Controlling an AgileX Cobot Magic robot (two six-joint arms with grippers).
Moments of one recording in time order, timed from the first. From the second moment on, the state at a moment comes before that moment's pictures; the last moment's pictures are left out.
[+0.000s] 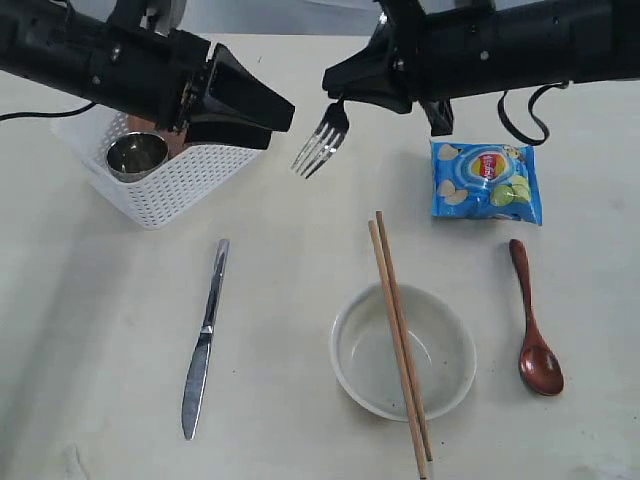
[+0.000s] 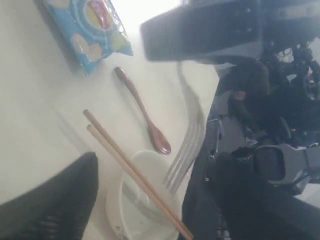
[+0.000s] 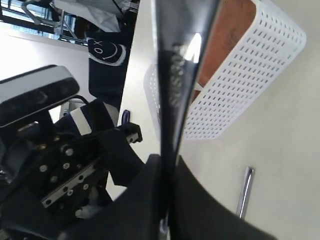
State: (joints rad) left arm -0.21 1.78 -1.07 -1.36 1.21 1.13; right arm 0.25 1.76 -1.03 1.50 0.94 -0.80
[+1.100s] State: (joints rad) left arm -0.36 1.78 -1.07 -1.24 1.13 1.38; right arm 0.36 1.76 -1.03 1.46 0.78 -0.69
